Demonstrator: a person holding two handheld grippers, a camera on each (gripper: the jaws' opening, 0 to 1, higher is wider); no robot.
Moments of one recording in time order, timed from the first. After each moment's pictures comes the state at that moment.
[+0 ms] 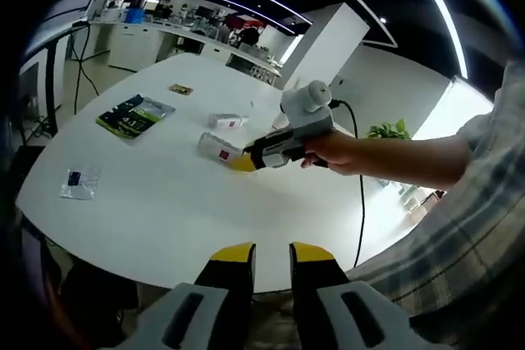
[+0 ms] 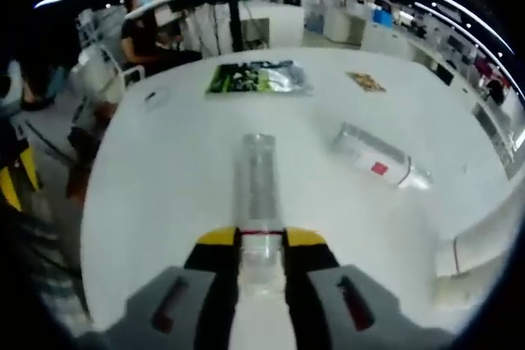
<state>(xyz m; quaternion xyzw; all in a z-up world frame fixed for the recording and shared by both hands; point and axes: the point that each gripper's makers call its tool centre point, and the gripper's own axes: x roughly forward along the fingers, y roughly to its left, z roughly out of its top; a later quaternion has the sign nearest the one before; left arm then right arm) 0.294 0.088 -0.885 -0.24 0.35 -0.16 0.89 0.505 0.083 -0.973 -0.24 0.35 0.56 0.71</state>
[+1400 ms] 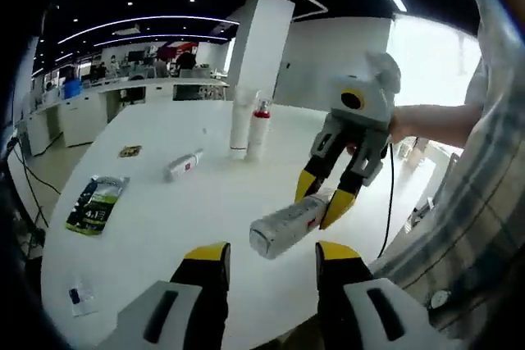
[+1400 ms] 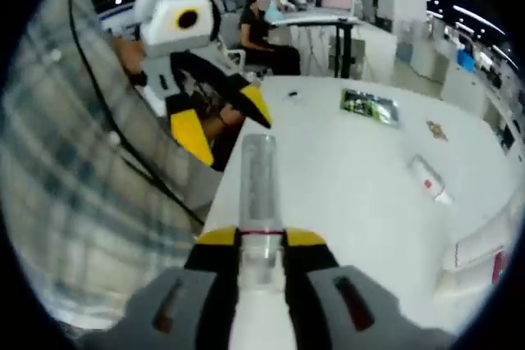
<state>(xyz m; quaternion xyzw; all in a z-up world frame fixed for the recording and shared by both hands) 0.341 0.044 -0.869 -0.03 0.30 -0.29 0.91 0.360 -0.009 -0.886 -0.32 0.29 0.73 0.53</state>
